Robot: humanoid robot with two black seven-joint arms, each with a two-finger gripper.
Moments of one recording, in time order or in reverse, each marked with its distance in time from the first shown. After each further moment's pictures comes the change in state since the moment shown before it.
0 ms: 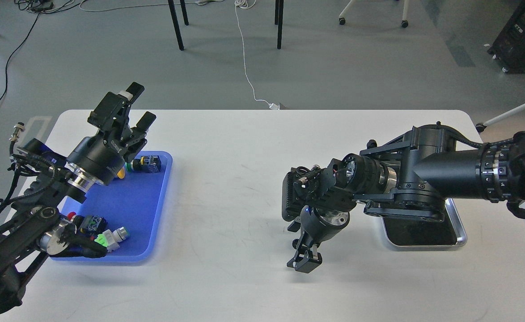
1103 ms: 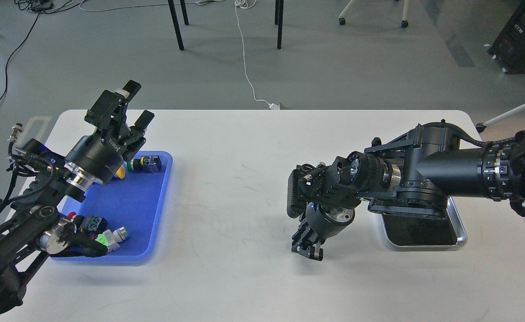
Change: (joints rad) left arm 0.000 0.000 -0.003 0.000 -0.024 0.002 0.000; right arm 0.003 -0.004 -0.014 -0.022 0.003 0.005 0.000
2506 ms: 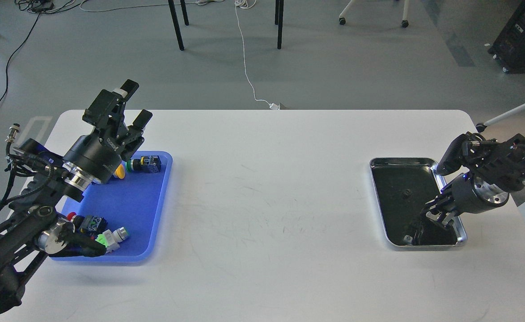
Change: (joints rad) left arm 0.003 0.002 -0.005 0.000 -0.005 0.000 0.000; right arm -0.106 -0.630 0.060 0.007 -0.052 -0.005 0.000
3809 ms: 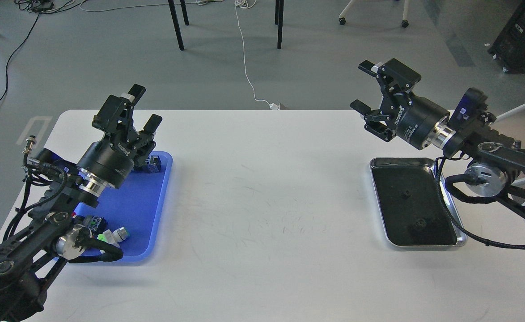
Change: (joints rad) left arm 0.036 -0.110 -0.058 0.003 0.000 0.003 0.001; right arm -0.369 0.148 0.620 0.001 1.774 -0.161 0.000
